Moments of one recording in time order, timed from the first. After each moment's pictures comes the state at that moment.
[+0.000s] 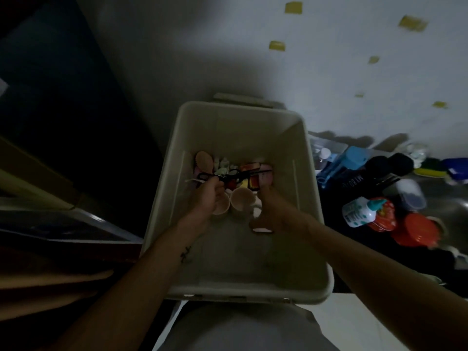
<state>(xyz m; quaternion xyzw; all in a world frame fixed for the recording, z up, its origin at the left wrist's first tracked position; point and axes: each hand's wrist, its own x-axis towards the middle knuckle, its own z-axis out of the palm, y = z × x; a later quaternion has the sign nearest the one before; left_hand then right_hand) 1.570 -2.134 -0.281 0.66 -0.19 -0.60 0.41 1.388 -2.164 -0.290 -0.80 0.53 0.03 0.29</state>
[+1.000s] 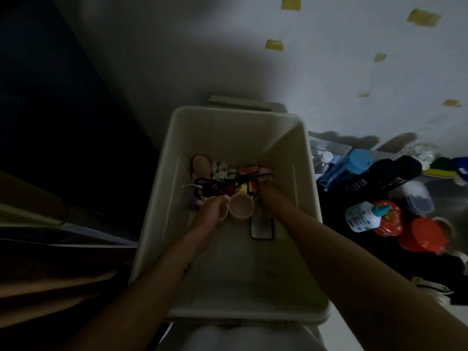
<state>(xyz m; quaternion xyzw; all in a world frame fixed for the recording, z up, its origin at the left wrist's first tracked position) 1.560 -2.141 -0.316 0.68 -0.24 -0.60 0.35 1.395 -2.236 -0.350 -0.80 0.55 0.14 0.21</state>
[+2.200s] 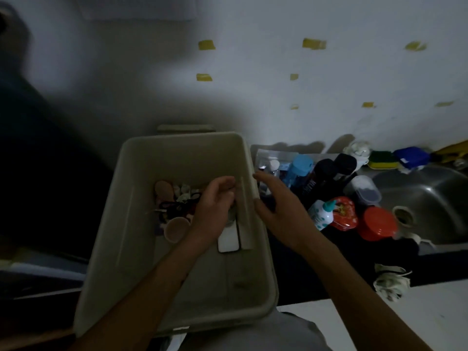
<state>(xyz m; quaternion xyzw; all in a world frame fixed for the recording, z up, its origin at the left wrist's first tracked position) 1.449 -2.154 -0.237 0.53 -0.44 -0.53 0.49 1.279 -2.142 -0.205 -0.74 0.53 -0.29 0.30</state>
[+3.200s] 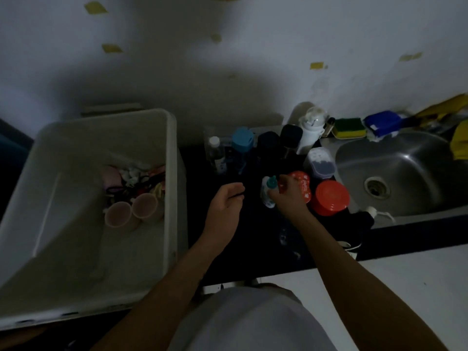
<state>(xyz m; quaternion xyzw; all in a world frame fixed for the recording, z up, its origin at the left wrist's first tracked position) 1.235 -2.125 -0.278 0.59 -0.42 -0.55 0.41 1.056 -2.184 -0.353 -0.48 0.68 -0.32 0.45</state>
